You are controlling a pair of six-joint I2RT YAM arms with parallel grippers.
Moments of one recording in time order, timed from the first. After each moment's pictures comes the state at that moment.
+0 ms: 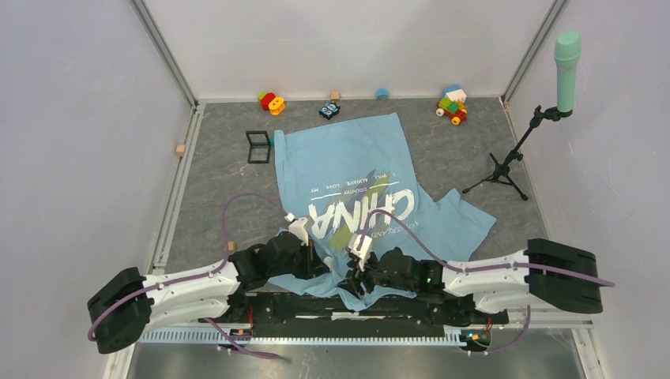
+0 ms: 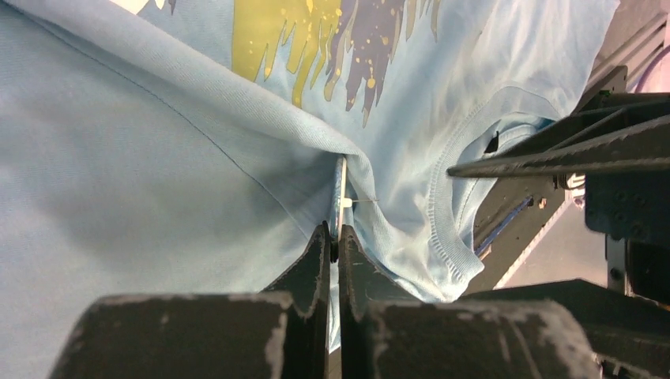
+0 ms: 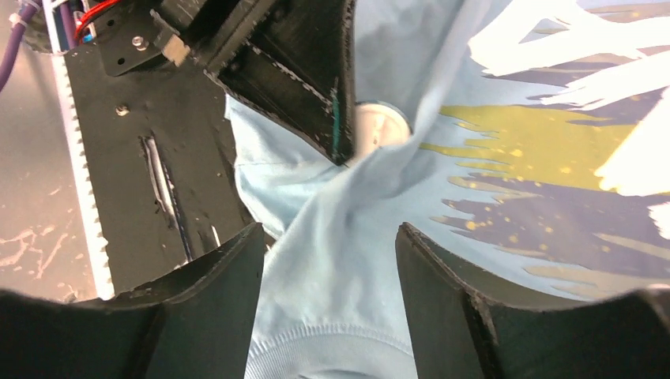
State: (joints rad) left arm -1.01 0.90 0.22 0.02 0.03 -0.88; right arm 1.35 1.24 0.31 0.52 0.09 0.23
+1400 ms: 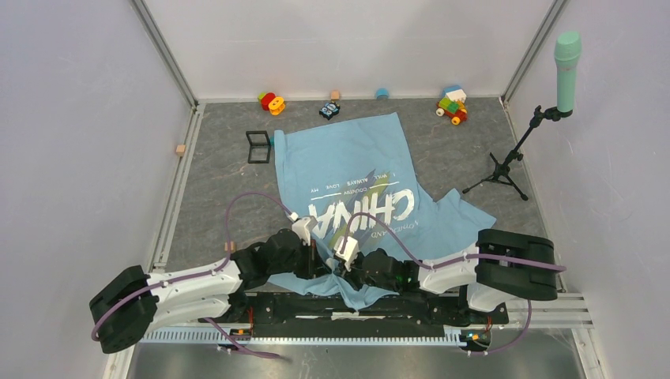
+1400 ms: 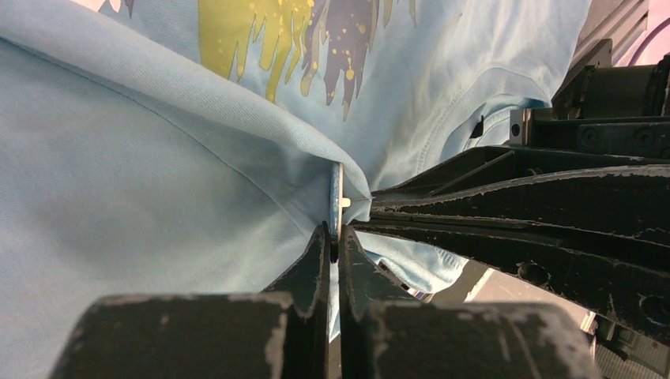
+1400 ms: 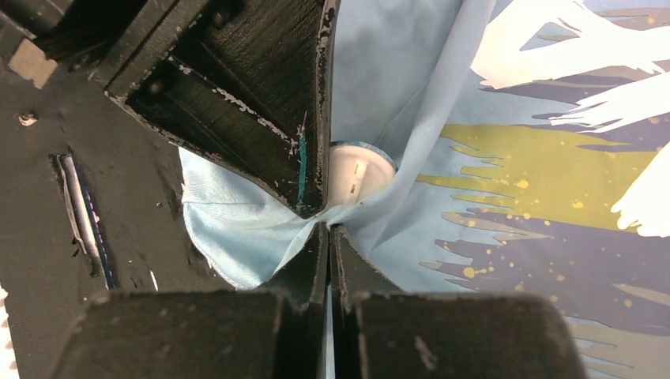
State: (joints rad) left arm -0.97 0.93 0.22 0.07 0.14 -0.84; right arm 1.35 1.49 0.35 0.69 0.15 0.16
